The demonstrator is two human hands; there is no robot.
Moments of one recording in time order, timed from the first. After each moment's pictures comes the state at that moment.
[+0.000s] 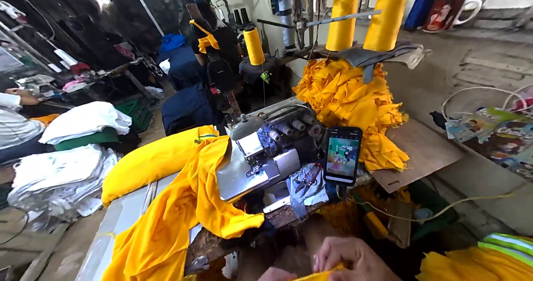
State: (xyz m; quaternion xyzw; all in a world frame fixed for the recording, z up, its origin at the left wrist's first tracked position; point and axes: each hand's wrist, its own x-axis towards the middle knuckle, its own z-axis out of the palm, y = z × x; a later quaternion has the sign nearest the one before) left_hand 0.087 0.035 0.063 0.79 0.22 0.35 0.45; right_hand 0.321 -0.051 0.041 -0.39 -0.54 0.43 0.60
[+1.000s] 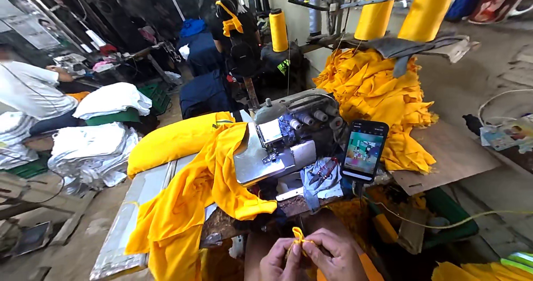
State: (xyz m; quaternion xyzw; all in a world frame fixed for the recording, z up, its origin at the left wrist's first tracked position) left_hand 0.108 0.029 0.045 0.60 0.34 0.41 0.60; right_hand 0.256 -0.025 0.030 -0.59 -0.50 0.25 0.59
